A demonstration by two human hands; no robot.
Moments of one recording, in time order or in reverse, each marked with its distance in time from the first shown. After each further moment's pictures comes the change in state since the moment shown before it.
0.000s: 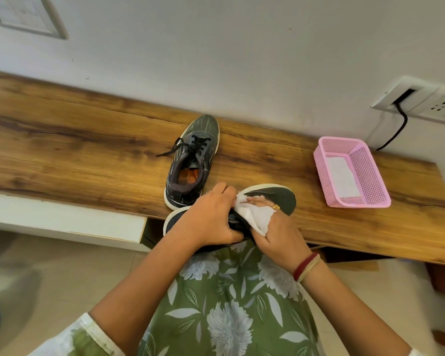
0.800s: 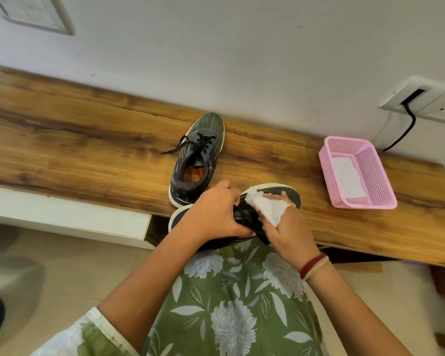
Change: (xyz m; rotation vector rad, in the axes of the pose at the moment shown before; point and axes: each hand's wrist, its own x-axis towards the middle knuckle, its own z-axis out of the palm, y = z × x) left_hand 0.004 0.000 -0.003 -0.077 0.002 -0.061; right_hand 0.001 0.002 -0.001 0.059 0.151 0.126
